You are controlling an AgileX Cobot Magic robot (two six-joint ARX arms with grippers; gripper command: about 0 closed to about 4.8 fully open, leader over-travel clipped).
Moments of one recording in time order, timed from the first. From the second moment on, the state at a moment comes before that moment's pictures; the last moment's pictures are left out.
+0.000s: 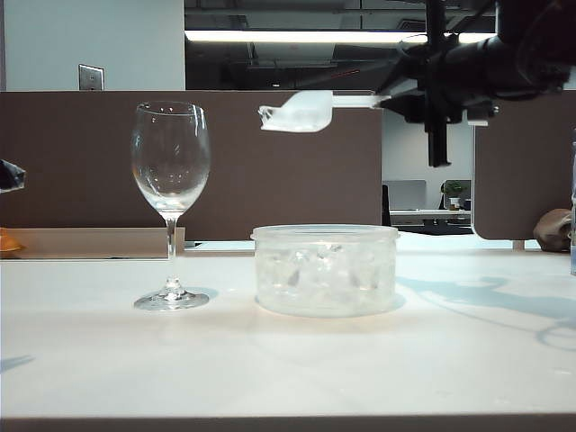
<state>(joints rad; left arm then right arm) -0.48 0.08 0.01 -0.07 0.11 -0.06 0.29 1.64 0.88 0.84 -0.31 1.52</state>
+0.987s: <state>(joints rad) -0.48 0.08 0.01 -0.07 0.11 -0.06 0.43 1.65 1.10 0.69 -0.31 1.49</state>
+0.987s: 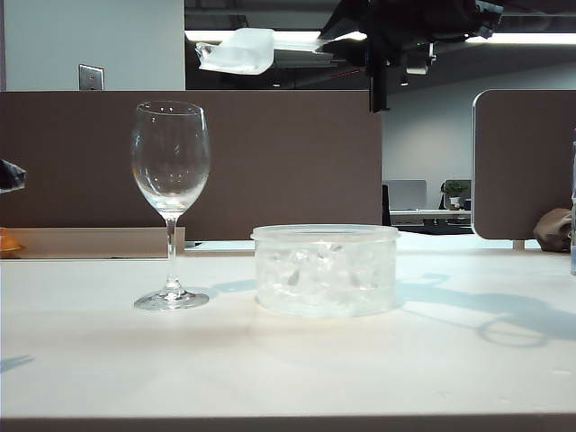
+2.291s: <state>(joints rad) -0.48 0.08 0.01 -0.07 0.11 -0.06 0.52 1.70 1.17 0.60 -0.26 1.24</state>
